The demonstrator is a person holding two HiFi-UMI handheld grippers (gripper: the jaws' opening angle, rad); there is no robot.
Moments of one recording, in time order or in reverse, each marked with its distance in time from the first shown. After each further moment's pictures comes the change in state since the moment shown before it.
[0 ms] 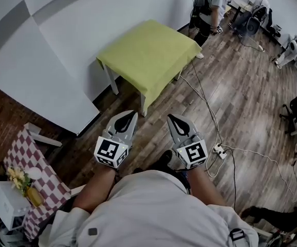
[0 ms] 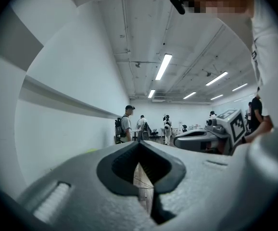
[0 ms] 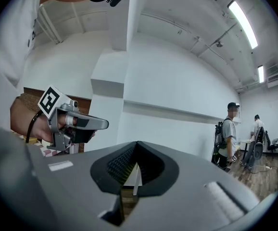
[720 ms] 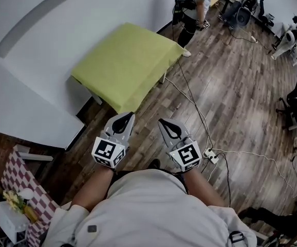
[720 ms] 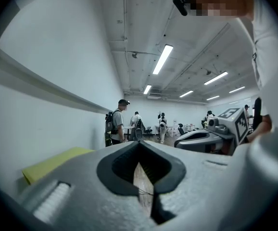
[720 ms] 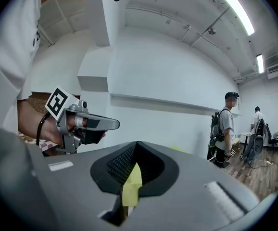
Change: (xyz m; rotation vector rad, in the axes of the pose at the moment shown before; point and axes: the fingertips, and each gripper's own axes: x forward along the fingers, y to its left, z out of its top) left arm 0.231 -0.027 -0.019 -0.028 0.047 -0.081; right arm 0.021 -0.194 -0.056 0.046 0.068 0.020
